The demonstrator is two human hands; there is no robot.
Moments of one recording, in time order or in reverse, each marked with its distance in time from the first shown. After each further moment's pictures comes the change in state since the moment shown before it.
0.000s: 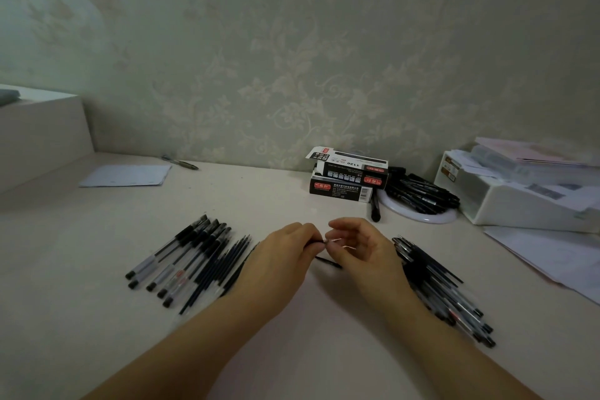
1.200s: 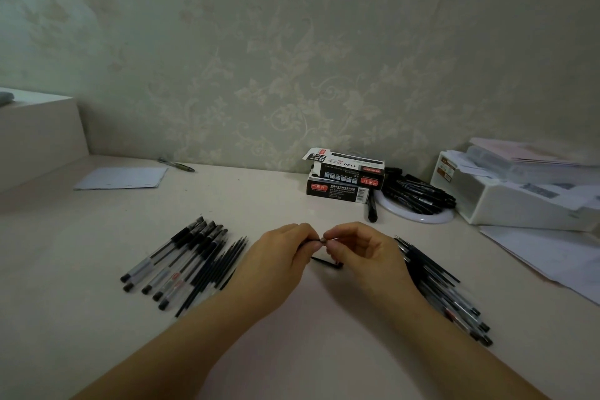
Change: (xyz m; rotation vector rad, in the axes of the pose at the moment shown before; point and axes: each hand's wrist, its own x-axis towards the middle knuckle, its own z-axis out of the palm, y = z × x) left_hand 0.001 -0.005 -0.001 -0.057 -0.017 0.043; right_hand -0.001 -0.005 -0.006 0.069 -0.046 0.002
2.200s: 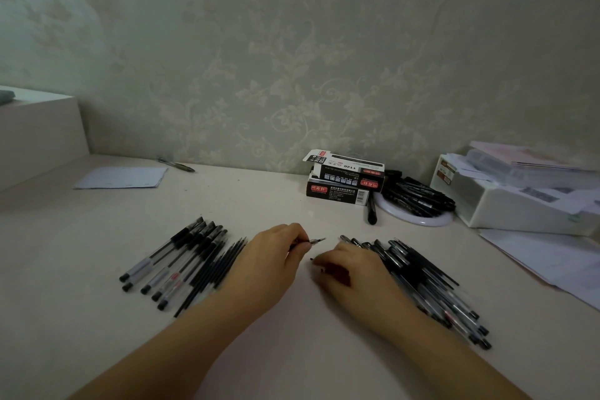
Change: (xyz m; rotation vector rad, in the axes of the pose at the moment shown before) left_hand -0.001 -0.010 0.003 0.036 0.058 -0.068; right_hand -0.007 0.005 0.002 -0.840 -0.212 -0.239
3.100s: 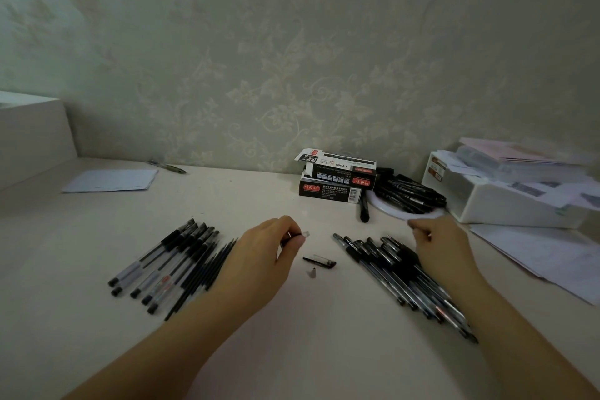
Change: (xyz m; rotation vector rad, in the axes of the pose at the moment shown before) left_hand 0.000 0.007 -0.006 0.005 0.045 0.017; right_hand -0.004 0.080 -0.067 -0.072 0.361 0.536
